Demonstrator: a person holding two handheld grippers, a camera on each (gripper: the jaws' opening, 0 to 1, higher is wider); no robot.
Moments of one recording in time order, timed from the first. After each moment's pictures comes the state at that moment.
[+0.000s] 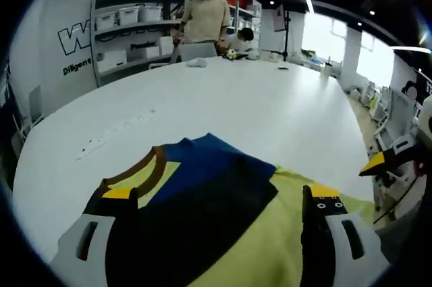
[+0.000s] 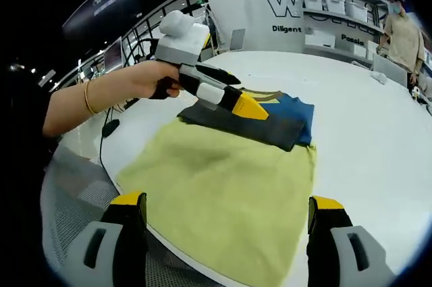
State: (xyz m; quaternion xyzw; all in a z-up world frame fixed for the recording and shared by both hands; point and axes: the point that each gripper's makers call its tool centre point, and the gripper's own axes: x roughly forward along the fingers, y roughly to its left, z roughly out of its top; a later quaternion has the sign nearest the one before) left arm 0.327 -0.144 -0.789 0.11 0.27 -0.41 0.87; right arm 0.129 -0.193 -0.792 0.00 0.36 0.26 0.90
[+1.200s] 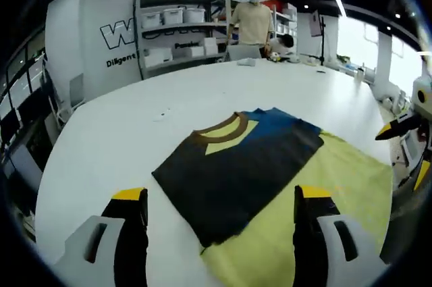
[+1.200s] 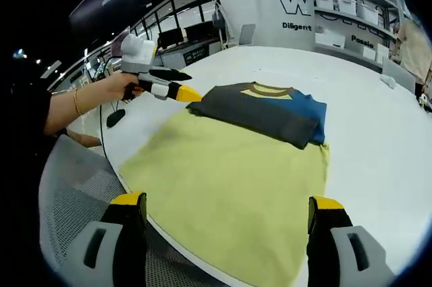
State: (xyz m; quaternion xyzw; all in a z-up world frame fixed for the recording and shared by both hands) left arm 0.318 0.021 -0.800 0.10 0.27 -0.30 0.91; right arm 0.124 -0.178 -0.800 -0.02 0.37 0.28 0.89
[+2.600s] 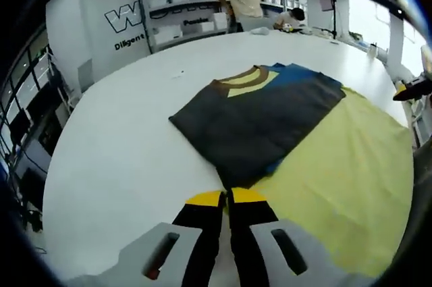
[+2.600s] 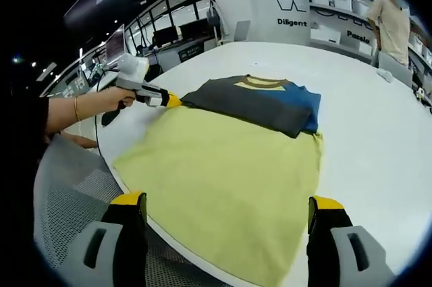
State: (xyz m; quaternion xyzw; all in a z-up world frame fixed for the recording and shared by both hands) left arm 0.306 0.082 -0.859 0.15 0.33 -0.25 0.90; right arm 0.121 -0.181 -0.815 -0.02 0.38 0.27 0.89
